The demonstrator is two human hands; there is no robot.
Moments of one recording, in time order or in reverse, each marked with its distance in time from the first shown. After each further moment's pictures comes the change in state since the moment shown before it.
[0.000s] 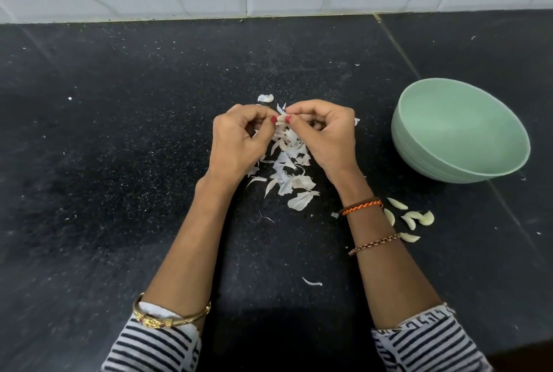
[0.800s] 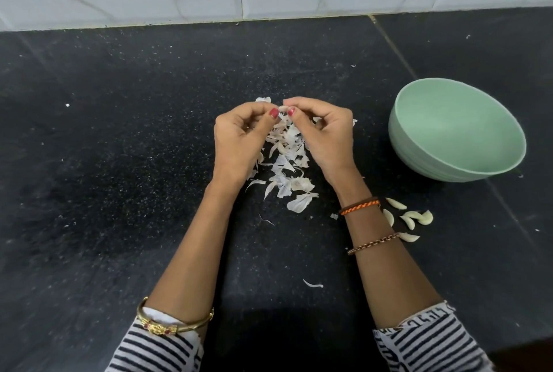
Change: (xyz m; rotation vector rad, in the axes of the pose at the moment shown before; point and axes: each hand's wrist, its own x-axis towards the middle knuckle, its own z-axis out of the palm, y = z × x) left_hand 0.002 0.008 0.005 -0.361 -0.005 -0.229; right_hand 0.003 0.001 0.001 0.006 0.042 -0.069
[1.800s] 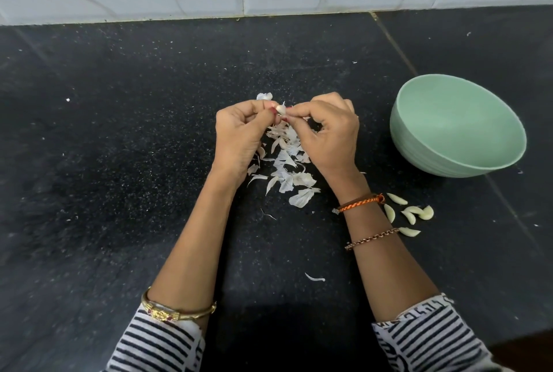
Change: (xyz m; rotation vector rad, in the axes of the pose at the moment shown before) left_hand -0.005 0.027 0.003 -0.140 -0.012 -0.235; right_hand -0.002 0.012 0.001 -0.453 0.183 -0.510
